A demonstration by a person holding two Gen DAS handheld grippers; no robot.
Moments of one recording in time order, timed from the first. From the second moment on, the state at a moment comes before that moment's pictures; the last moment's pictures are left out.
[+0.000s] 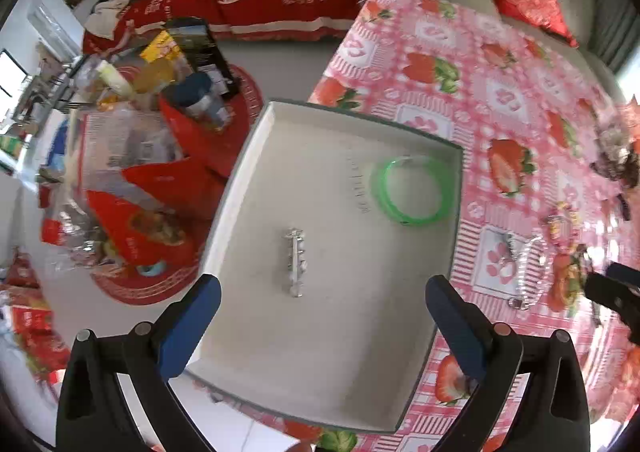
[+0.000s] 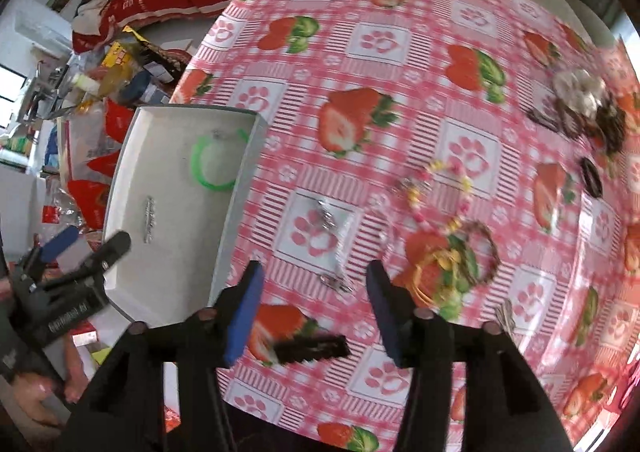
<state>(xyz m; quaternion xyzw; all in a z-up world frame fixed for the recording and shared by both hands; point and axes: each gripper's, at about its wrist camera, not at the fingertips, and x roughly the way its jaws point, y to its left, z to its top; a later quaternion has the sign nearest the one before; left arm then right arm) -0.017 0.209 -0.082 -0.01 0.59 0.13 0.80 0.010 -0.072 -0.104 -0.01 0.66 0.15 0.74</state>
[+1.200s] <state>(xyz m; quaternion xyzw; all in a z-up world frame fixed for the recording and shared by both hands) 0.002 0.090 -0.089 0.07 0.64 0.00 0.77 -0.014 -0.226 -0.137 0.05 0.71 0.03 0.70</state>
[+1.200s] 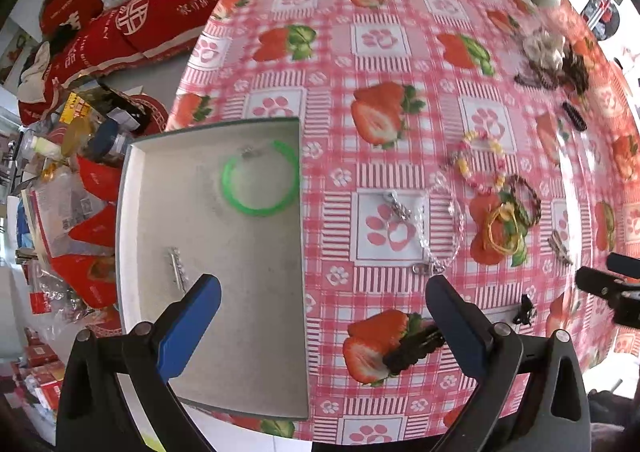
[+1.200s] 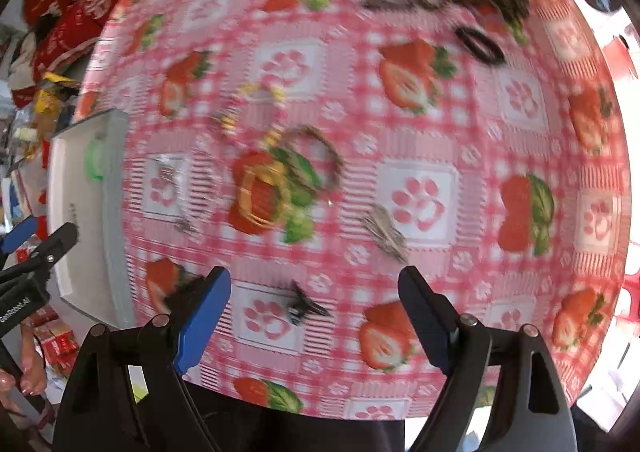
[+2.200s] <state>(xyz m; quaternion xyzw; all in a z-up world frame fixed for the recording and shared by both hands) 0.018 0.041 -0.162 0.03 0.70 -0.06 0.71 -0.017 -0.281 -0.194 0.01 0.73 0.02 0.68</state>
